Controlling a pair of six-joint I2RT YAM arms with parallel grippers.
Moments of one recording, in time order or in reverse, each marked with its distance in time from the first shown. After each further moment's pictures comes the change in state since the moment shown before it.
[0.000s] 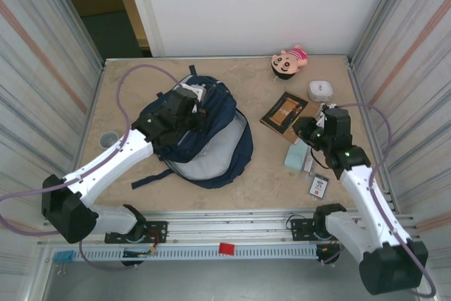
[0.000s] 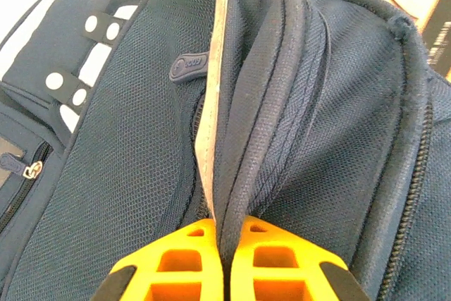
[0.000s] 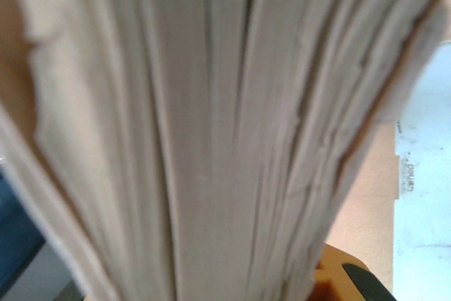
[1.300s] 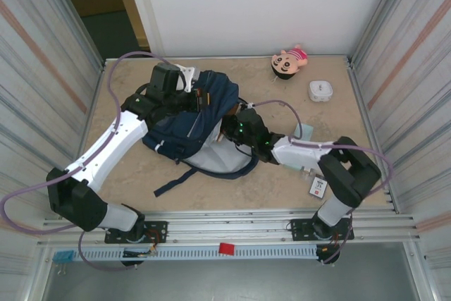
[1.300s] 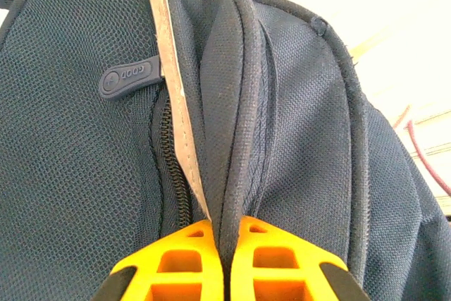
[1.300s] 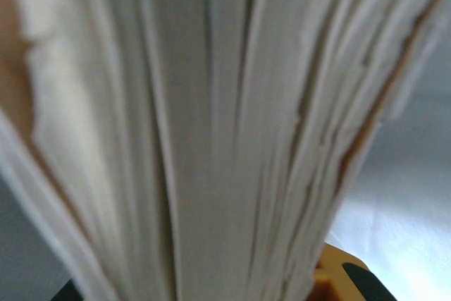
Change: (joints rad) left arm 0.179 0.097 0.180 -0.004 0.455 -0.037; right arm 0.630 0.831 0.167 0.805 0.216 0.428
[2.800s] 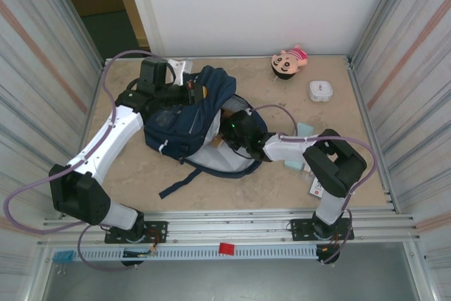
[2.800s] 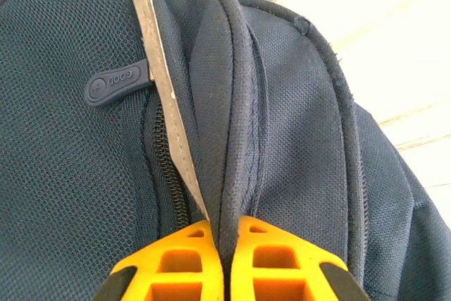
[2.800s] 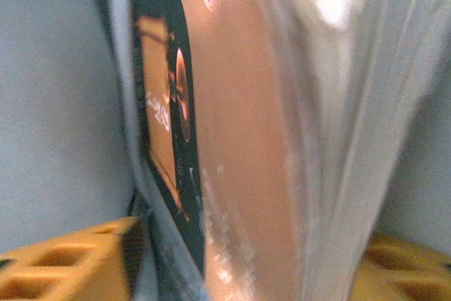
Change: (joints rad) left arm 0.127 0.036 0.000 0.071 0.232 -0.018; right arm -0.004 0.078 0.015 -0.116 0.038 0.070
